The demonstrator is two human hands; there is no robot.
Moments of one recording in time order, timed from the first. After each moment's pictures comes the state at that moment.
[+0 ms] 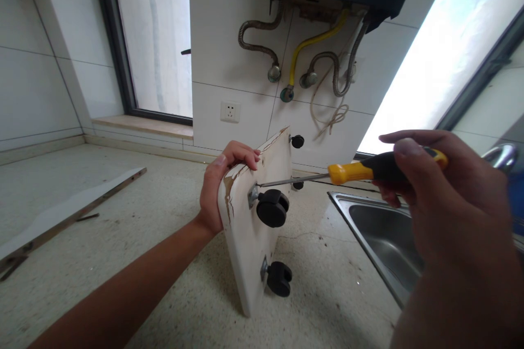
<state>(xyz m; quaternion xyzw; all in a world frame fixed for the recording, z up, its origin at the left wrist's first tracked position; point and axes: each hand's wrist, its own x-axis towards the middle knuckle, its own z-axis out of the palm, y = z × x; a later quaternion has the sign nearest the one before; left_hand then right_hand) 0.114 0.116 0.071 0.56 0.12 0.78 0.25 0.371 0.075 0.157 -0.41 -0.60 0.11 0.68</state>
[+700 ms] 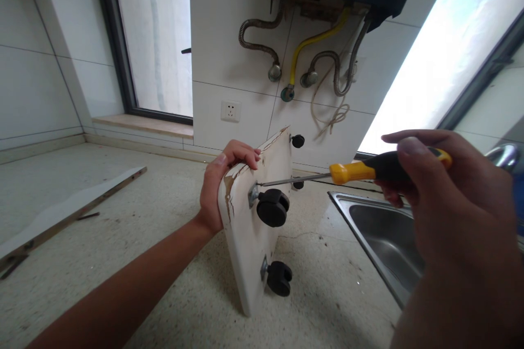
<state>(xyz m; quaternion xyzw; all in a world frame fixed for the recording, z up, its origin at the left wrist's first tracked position) 0.113 0.116 0.071 0.56 0.12 0.78 0.25 0.369 0.075 0.157 -0.41 -0.59 0.09 0.69</state>
